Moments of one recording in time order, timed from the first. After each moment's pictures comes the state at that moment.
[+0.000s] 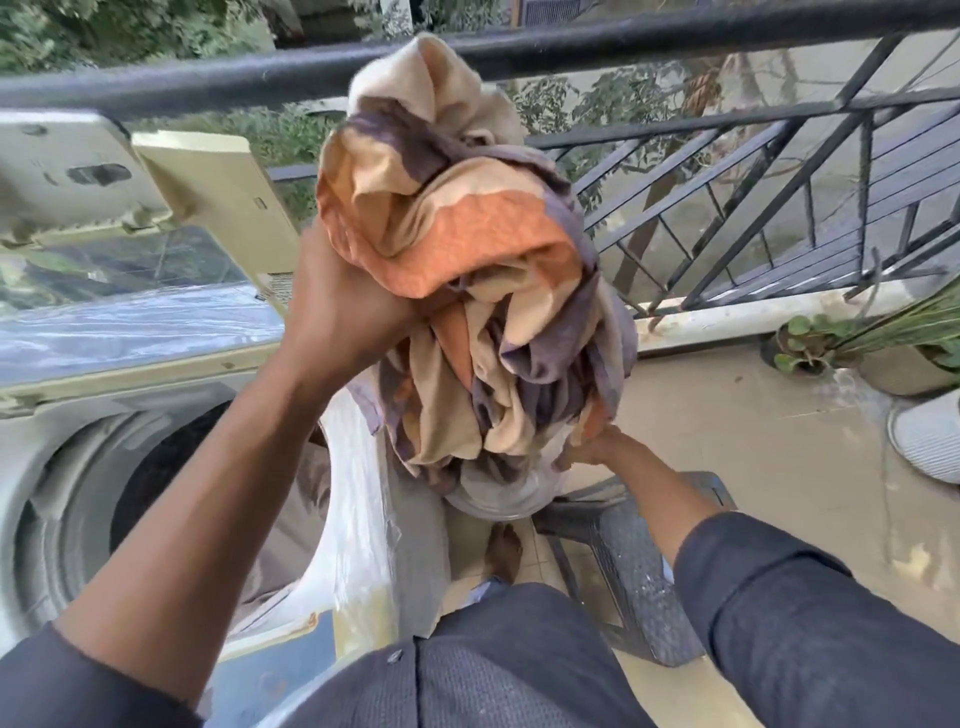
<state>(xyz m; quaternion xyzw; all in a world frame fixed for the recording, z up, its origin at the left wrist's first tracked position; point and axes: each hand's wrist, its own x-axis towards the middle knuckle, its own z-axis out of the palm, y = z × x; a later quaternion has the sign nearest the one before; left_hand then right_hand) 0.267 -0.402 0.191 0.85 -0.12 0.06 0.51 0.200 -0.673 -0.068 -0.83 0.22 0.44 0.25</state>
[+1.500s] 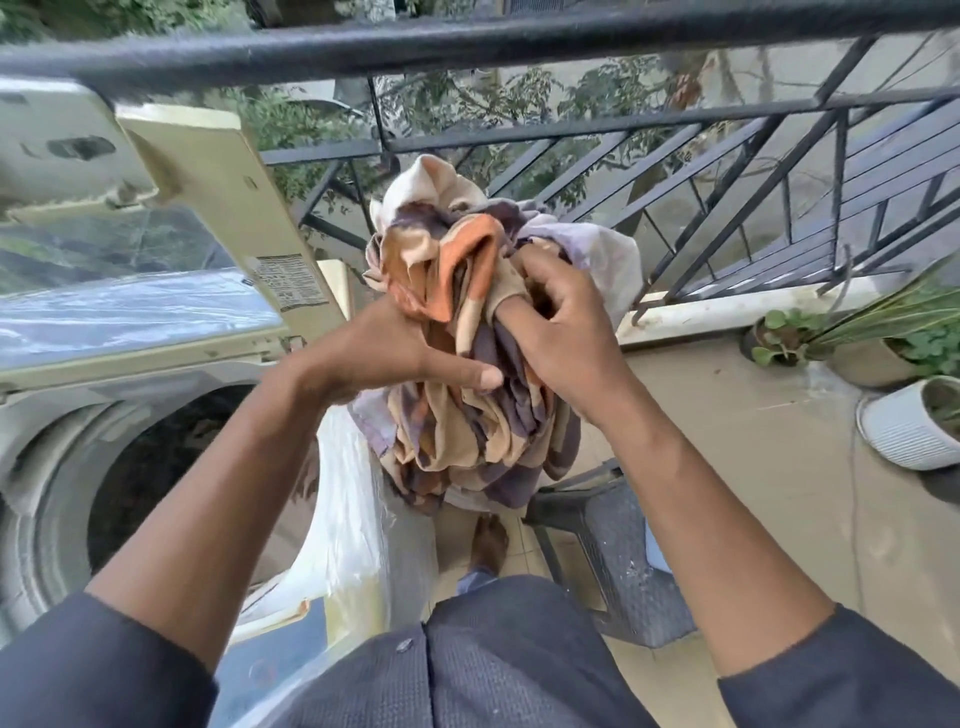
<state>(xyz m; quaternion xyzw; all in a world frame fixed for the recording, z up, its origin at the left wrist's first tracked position) 0.269 -0.395 0.139 0.77 -0.18 -0.35 0.50 0.214 -0.591 0.142 -0.81 0.00 -0.06 0.58</state>
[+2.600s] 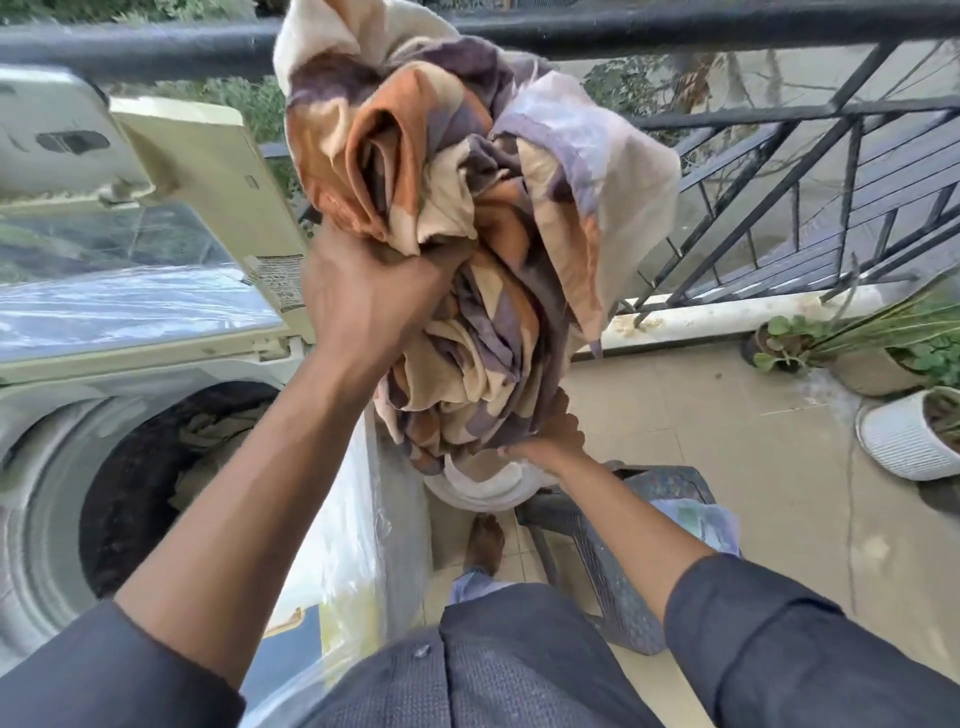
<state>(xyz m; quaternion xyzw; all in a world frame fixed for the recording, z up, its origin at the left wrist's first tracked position) 0.265 -0.425 0.175 0.85 0.09 0.10 0.51 0.192 -0.605 -0.040 -0.83 0.32 0.28 0.35</state>
